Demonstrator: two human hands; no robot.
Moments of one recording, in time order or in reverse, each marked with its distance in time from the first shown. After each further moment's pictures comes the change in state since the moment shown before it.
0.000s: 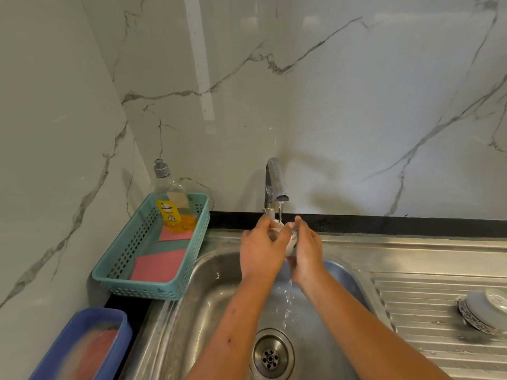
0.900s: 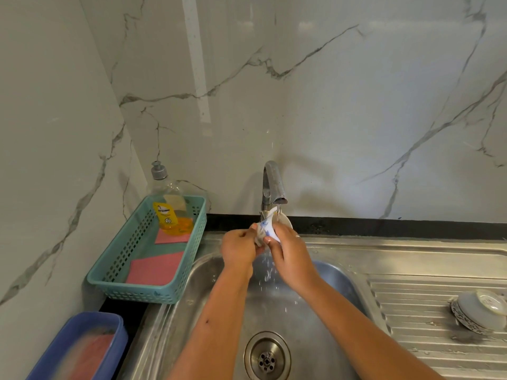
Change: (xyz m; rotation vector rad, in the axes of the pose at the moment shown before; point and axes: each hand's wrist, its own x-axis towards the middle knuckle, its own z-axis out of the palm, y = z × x) left_hand 0.025 -0.015 -0.012 -0.494 0.065 -0.540; right_hand 0.007 0.016 -0.015 -1.142 -0.363 -0.979
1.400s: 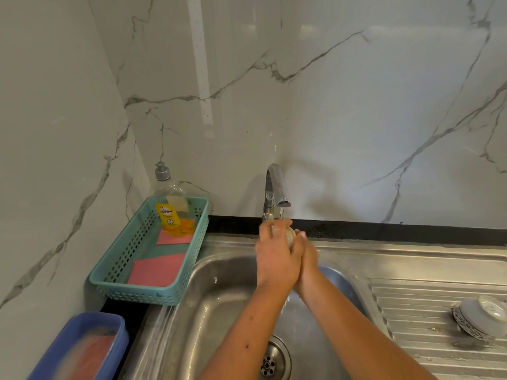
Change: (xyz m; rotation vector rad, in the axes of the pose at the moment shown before) left_hand -0.031 -0.017 0.034 0.662 -0.102 0.644; right_hand 0.010 -0.013 0.007 1.420 0.203 0.978
